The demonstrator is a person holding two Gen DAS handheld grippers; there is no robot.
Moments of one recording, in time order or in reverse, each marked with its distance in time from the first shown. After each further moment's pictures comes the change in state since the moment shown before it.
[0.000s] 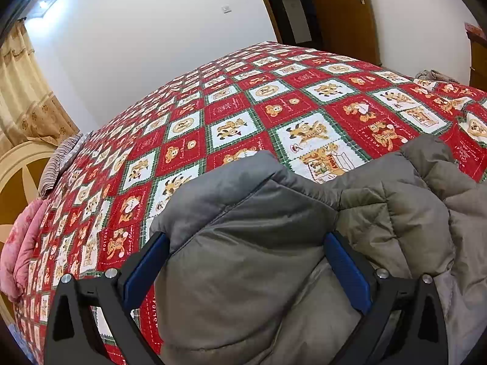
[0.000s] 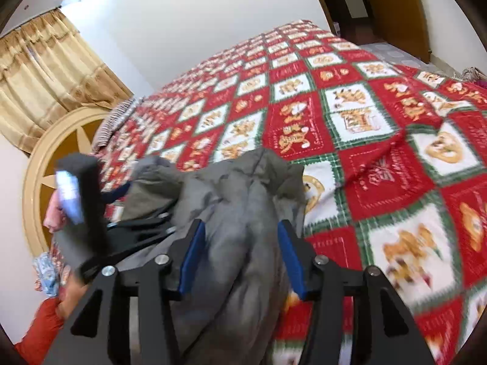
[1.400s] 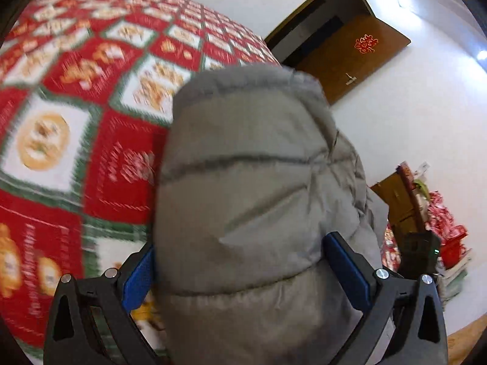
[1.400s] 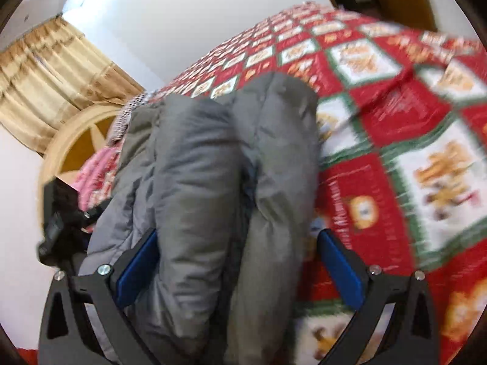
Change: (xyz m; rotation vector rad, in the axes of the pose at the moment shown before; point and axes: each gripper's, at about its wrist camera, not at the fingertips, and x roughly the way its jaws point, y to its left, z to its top) left arm -0.011 0.097 -0.095 -0.654 0.120 -0.763; right arm 0.031 -0.012 -0.048 0.074 0.054 0.115
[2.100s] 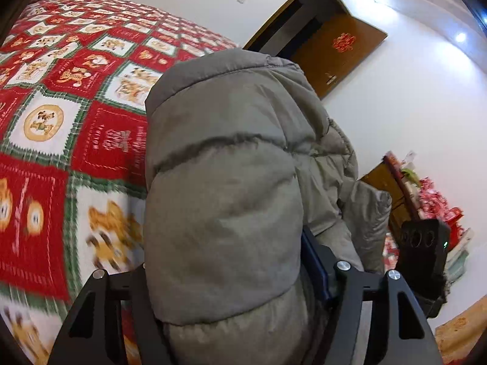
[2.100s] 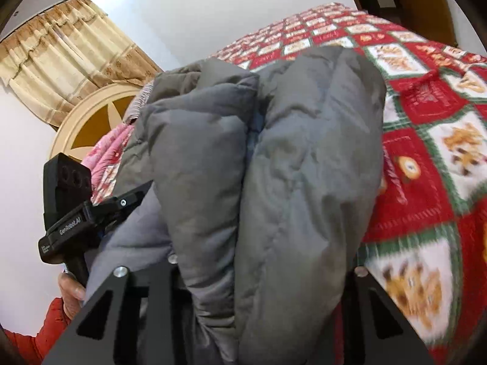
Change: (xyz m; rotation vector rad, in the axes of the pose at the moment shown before) left arm -0.029 -0.044 -0.046 0.092 -0.071 -0.047; right arm -0.027 0.053 -0.044 -0.123 0.018 0.014
